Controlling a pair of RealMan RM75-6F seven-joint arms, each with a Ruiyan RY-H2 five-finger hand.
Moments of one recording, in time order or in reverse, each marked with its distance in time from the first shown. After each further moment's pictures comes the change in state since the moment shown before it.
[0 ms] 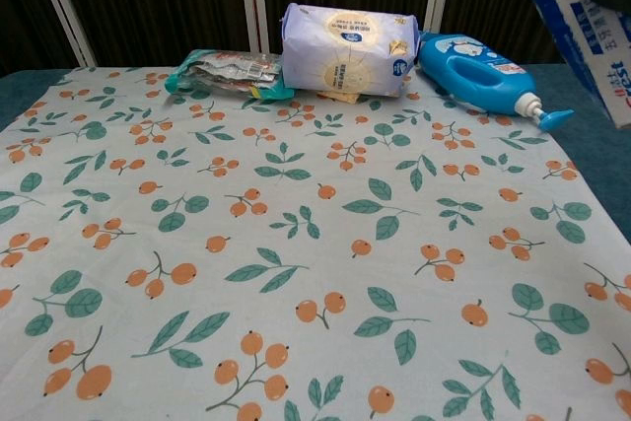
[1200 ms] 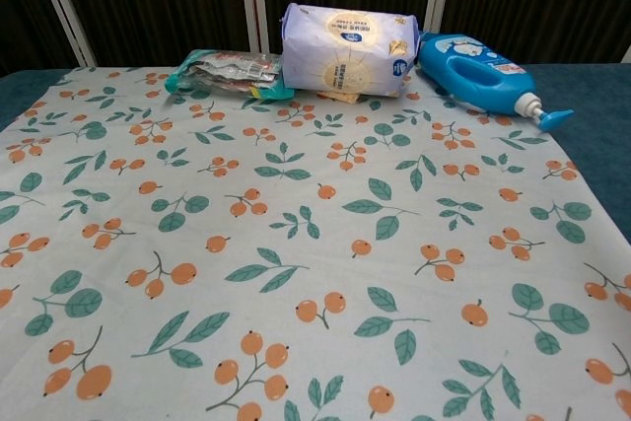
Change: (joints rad) left arm 0.339 0.210 0.116 -0.170 0.145 0.452 -0.141; right arm -0.055 -0.063 0.140 -0.001 0.060 0.154 0.356
